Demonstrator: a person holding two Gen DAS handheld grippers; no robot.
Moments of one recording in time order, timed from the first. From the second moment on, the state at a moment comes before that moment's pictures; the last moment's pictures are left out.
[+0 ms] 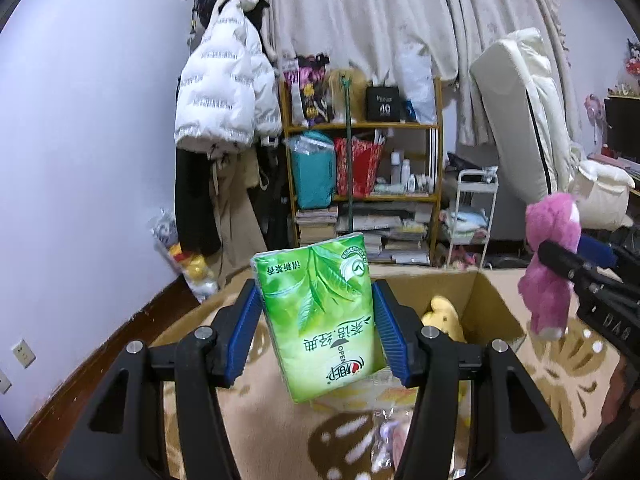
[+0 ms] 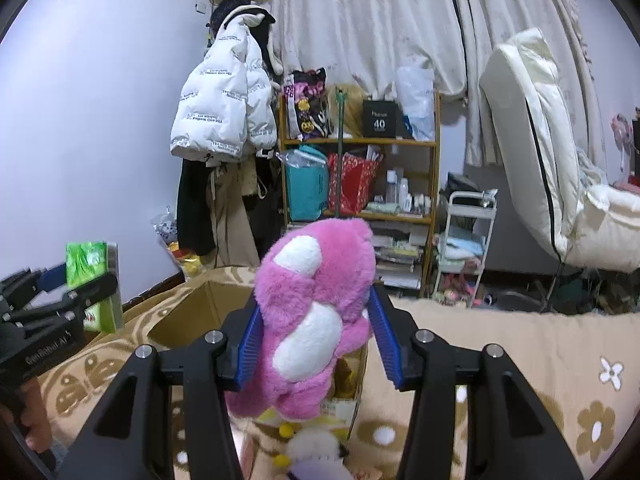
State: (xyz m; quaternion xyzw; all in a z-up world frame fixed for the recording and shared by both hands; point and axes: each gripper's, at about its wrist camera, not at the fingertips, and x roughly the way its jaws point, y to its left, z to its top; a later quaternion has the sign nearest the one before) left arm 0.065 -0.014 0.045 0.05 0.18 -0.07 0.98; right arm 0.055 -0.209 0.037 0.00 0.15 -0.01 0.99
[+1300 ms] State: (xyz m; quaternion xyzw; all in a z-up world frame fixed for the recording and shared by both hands) left arm 0.143 -0.040 -0.011 0.07 0.24 -0.08 0.97; right arm 0.119 -0.227 -0.006 0.02 0.21 0.03 0.98
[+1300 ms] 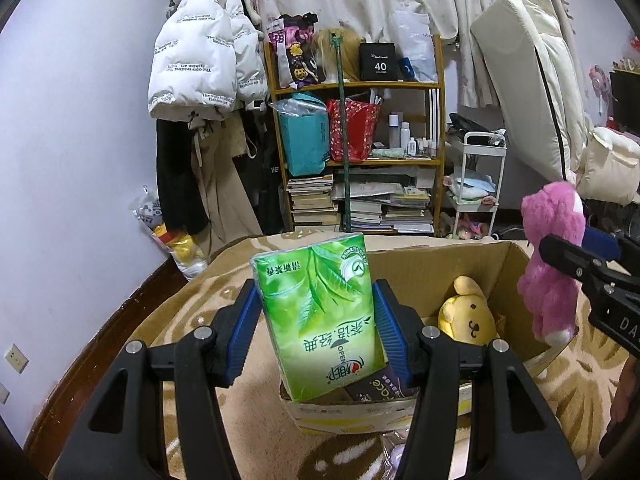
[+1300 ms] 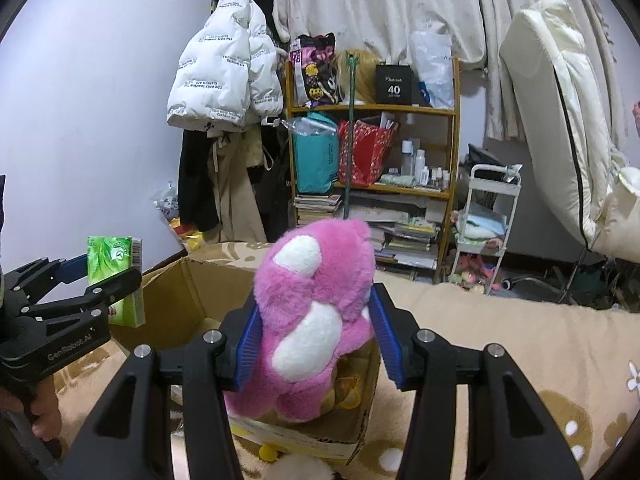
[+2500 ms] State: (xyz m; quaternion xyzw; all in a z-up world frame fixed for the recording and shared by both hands) left arm 0.146 -0.049 -0.028 0.11 0.27 -0.08 0.95; right arm 0.114 -0.227 -0.015 0.03 0.23 0.04 0.97
